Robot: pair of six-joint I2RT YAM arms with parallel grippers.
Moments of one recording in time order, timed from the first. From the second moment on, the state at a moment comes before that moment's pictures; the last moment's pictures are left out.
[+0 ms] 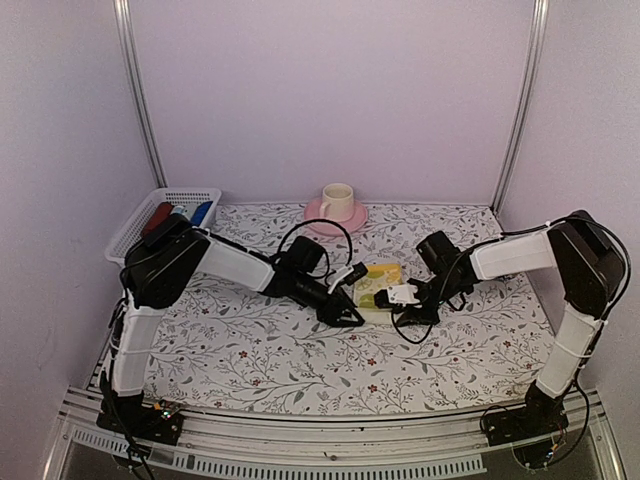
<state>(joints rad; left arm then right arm) -0.78 2.28 1.40 0.08 0.80 0.07 0.55 1.80 0.96 -0.34 -0.42 -1.08</state>
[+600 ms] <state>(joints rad) -0.77 1.97 1.03 0.26 0.50 0.29 0.54 1.85 1.05 -0.44 -0.47 -1.06</state>
